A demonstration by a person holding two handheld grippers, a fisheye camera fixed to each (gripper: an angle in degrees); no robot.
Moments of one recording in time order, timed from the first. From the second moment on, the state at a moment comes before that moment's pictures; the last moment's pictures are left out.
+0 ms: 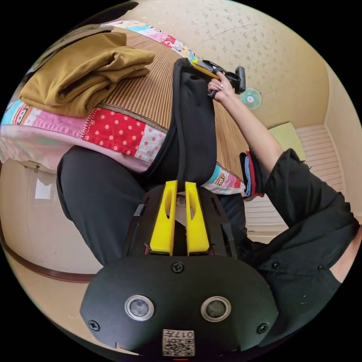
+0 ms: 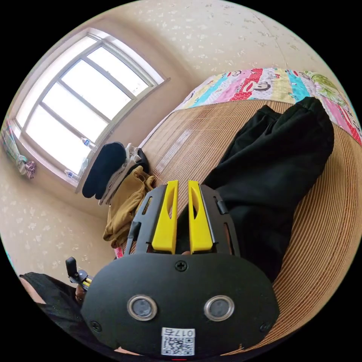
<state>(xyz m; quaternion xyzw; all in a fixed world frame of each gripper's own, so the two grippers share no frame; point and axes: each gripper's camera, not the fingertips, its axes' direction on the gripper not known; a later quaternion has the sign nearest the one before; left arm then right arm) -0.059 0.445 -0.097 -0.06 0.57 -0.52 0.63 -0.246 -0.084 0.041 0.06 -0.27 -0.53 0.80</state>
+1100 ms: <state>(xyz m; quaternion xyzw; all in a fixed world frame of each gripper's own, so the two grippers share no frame) -0.101 0.405 -0.054 -0.08 0.55 -0.45 0.70 0.071 0.151 0.093 0.06 -0.21 -0.52 0.83</state>
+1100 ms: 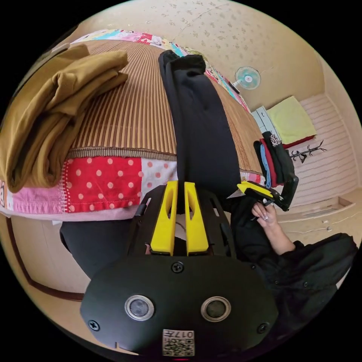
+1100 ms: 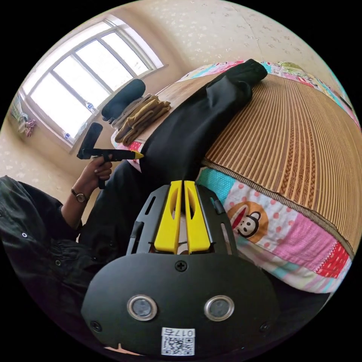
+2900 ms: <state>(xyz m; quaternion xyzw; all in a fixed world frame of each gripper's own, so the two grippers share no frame) -0.120 0.450 -0.142 0.05 0.48 -0.51 0.71 -0.265 -0.189 0.027 0.11 -0.16 -0.33 0.92</state>
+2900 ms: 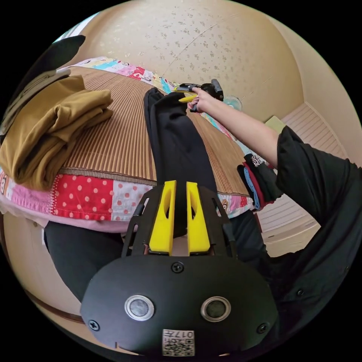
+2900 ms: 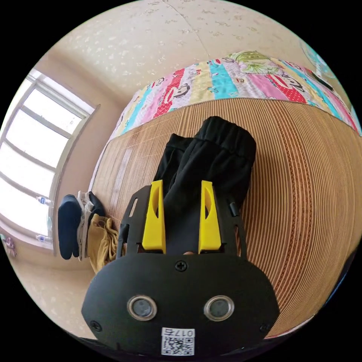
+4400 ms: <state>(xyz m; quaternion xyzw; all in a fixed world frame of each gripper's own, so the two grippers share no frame) -0.115 0.475 -0.098 0.02 0.51 -0.54 0.67 -0.307 -0.266 0.053 0.05 -0.22 -0.39 0.89</state>
